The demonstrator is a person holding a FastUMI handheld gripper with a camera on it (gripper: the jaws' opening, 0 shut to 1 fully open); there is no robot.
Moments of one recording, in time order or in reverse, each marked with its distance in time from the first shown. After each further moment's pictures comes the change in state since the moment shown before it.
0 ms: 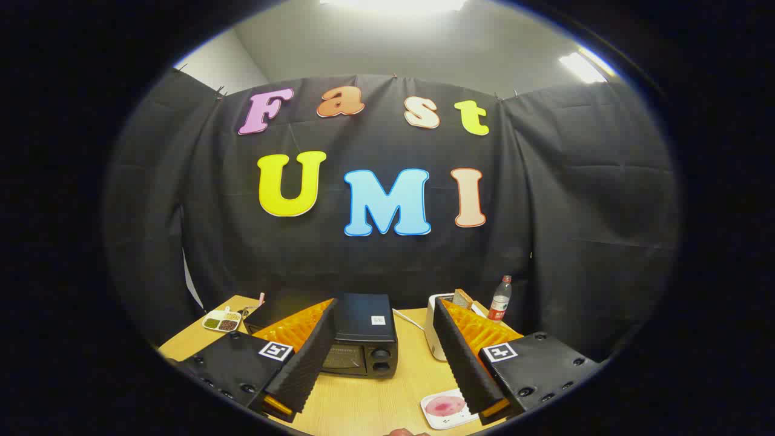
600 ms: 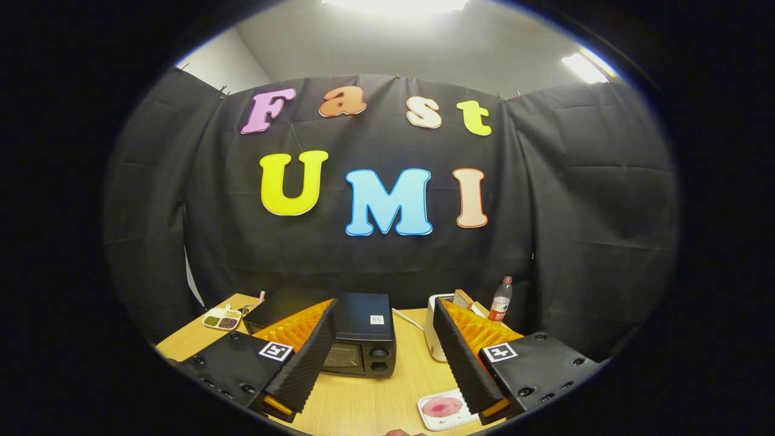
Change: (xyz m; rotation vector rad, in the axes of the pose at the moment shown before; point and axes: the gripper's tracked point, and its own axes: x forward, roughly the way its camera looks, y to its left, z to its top) arm -0.001 0.002 -0.004 -0.036 0.004 0.040
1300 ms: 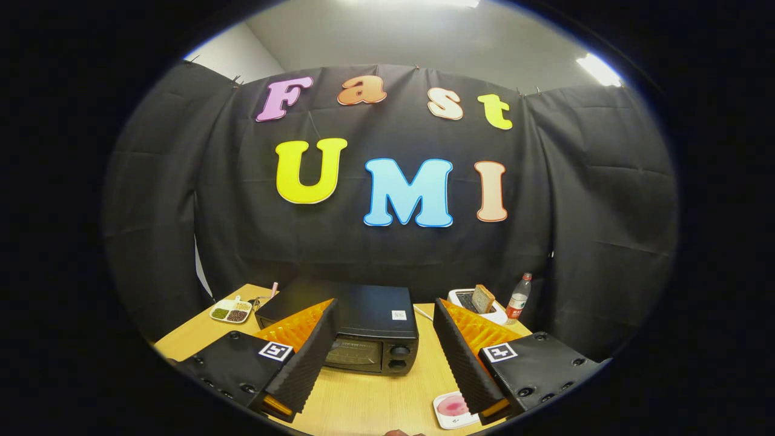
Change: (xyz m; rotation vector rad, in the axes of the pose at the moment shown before) arm 0.026 0.046 -0.013 -0.013 0.056 0.060
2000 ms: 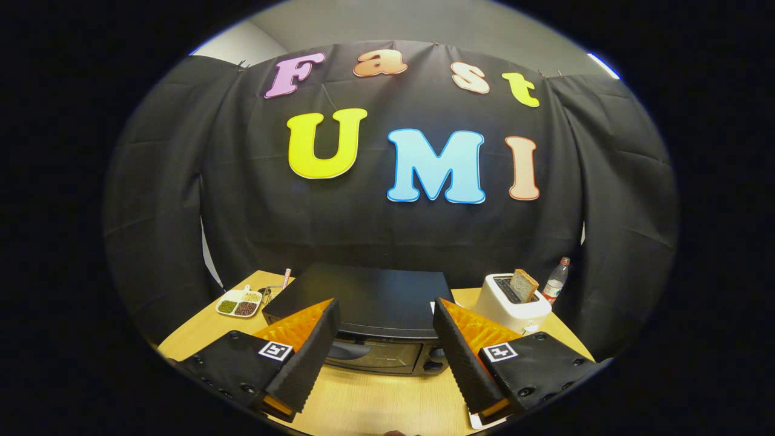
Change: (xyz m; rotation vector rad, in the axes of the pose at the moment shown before) arm 0.074 0.050 -0.036 -0.003 0.100 0.068
